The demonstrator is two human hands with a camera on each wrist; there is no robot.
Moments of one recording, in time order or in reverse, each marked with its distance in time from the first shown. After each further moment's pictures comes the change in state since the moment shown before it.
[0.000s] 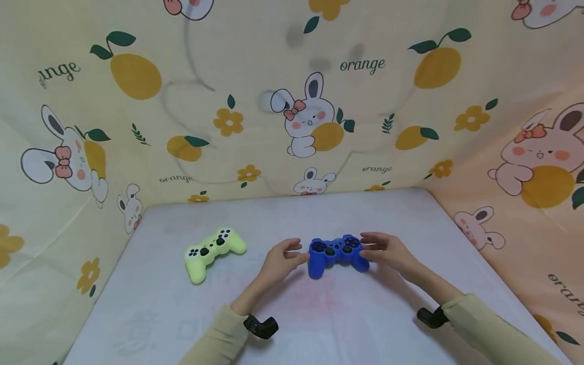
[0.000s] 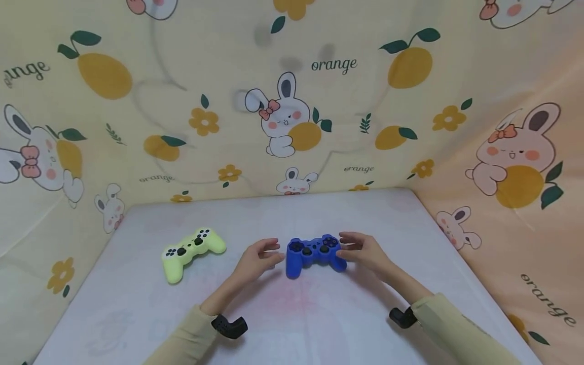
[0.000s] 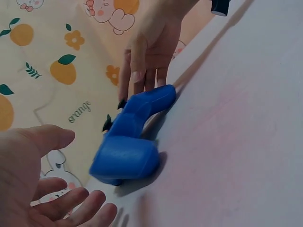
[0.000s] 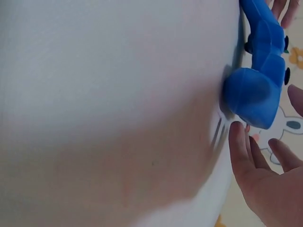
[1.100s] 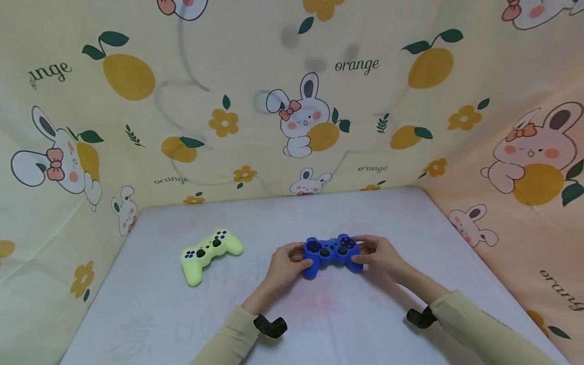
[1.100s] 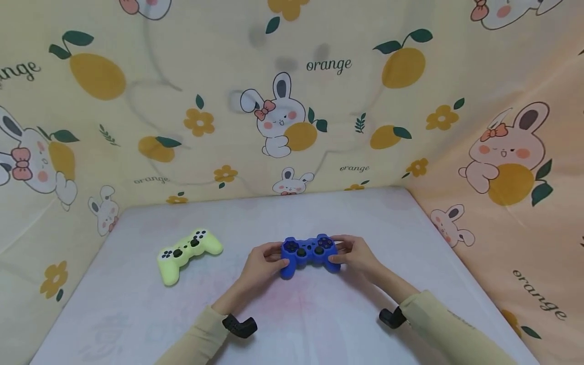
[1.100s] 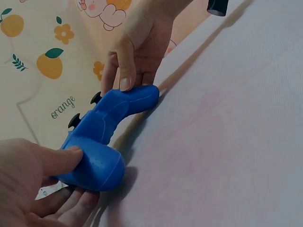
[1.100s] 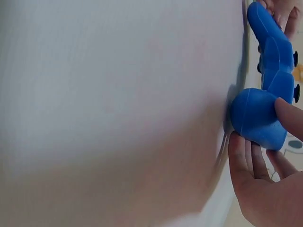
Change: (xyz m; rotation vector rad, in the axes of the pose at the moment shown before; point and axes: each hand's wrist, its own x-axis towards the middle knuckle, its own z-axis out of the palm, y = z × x) left_hand 0.010 -0.012 0.026 -0.013 0.043 0.055; right_hand 0.001 -0.003 0.018 0.008 0.042 0.070
